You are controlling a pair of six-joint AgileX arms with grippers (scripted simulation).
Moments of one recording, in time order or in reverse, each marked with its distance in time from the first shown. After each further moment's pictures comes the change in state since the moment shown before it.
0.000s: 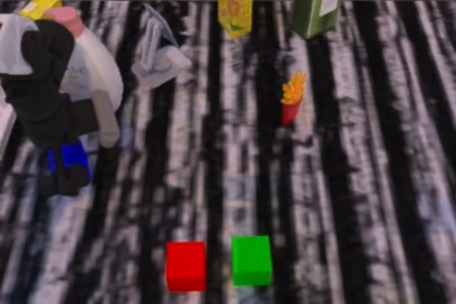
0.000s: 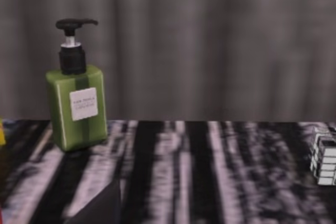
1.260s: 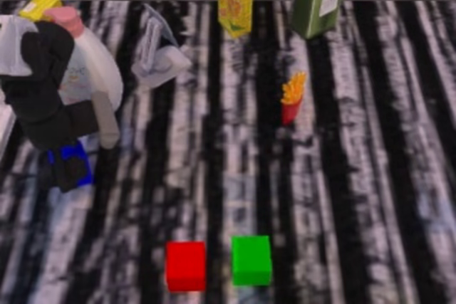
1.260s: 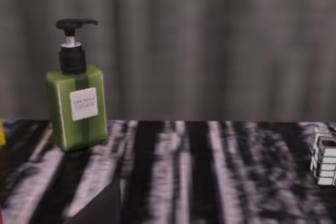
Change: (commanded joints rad) left arm 0.000 0.000 0.000 0.000 0.000 0.000; right arm 0.000 0.000 0.000 0.000 0.000 0.000
